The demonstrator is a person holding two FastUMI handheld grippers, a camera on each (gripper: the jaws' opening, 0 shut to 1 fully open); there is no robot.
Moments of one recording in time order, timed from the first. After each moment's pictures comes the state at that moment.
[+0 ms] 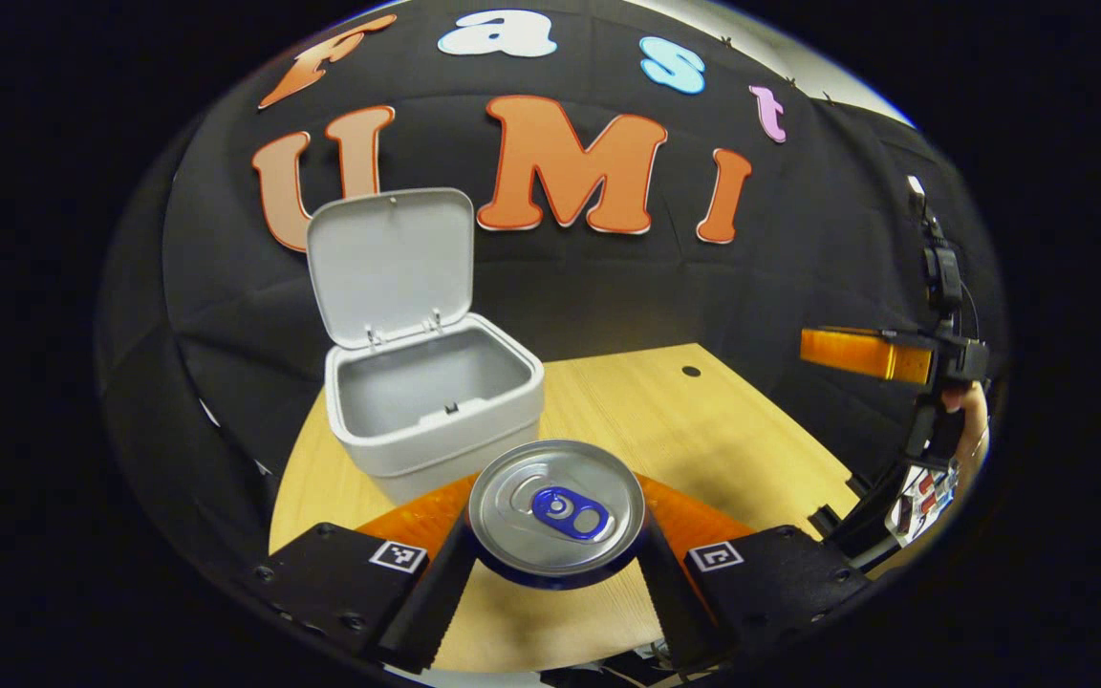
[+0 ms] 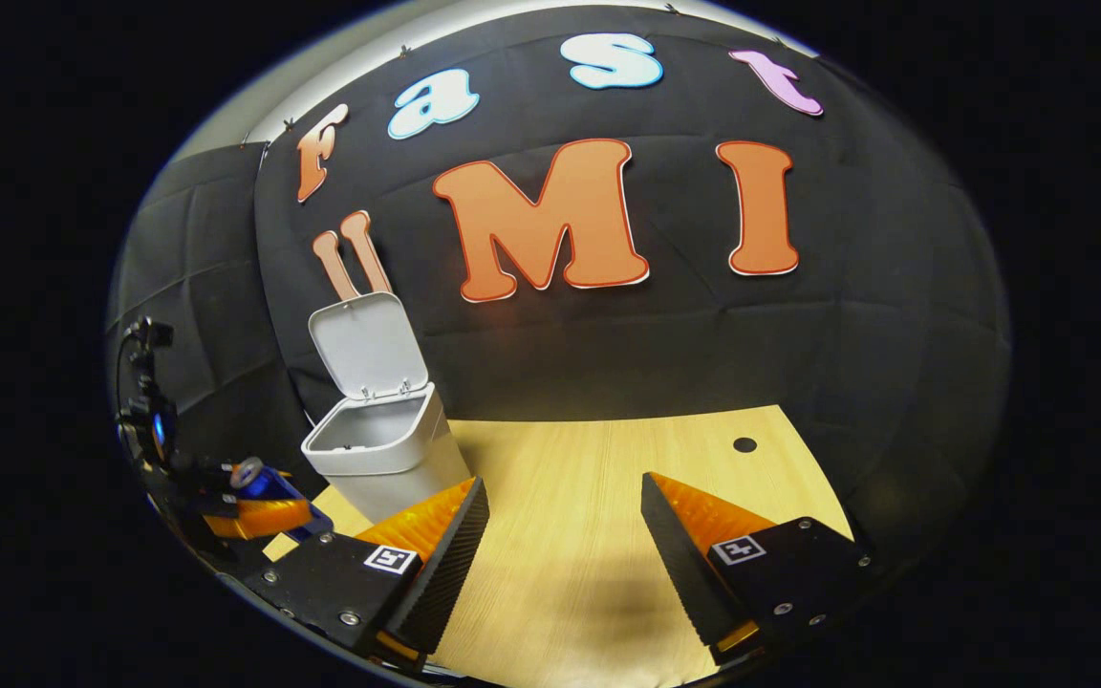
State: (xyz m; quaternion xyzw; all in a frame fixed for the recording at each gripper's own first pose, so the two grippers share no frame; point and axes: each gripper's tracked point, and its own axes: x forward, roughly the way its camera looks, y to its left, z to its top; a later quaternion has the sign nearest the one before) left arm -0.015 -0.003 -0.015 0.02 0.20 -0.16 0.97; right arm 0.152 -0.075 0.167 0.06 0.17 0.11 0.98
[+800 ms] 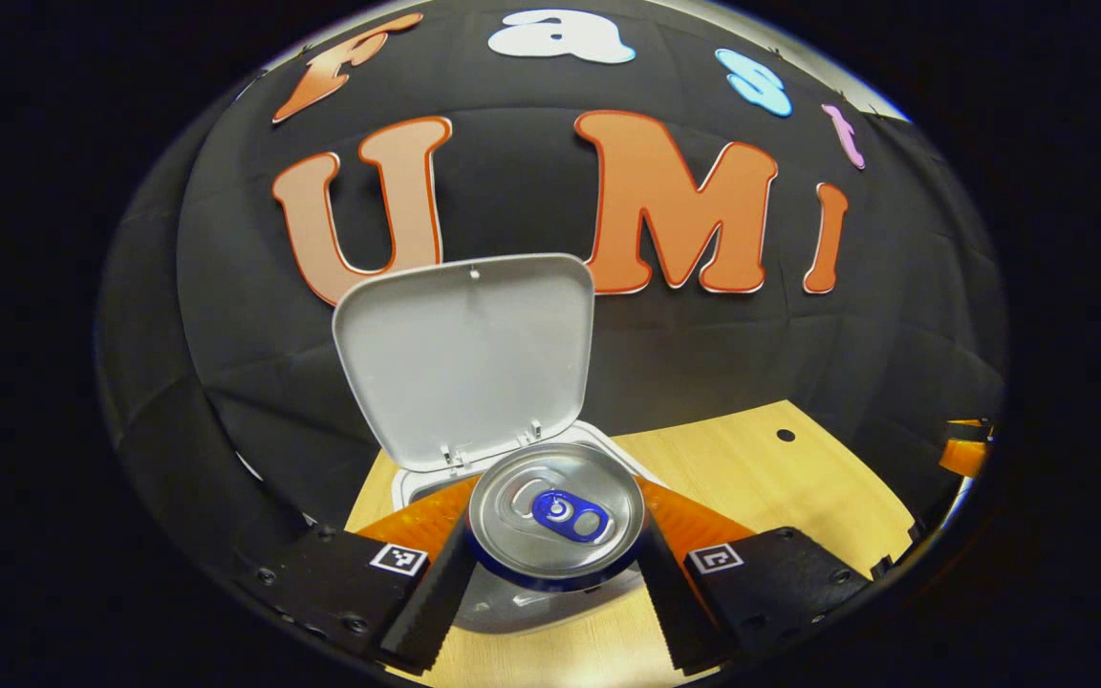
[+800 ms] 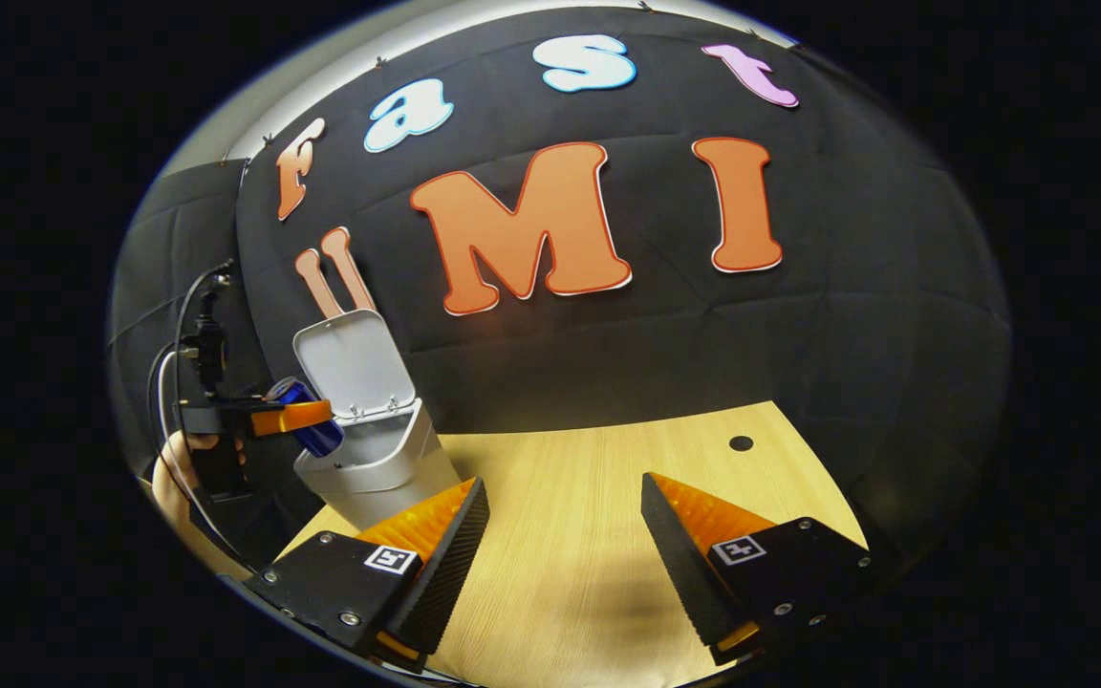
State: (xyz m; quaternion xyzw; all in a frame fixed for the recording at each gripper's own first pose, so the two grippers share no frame) left arm 0.176 0.058 0.013 0.03 0.17 -0.07 0.98; right arm 0.161 -0.094 0.161 0.08 0.17 0.08 0.98
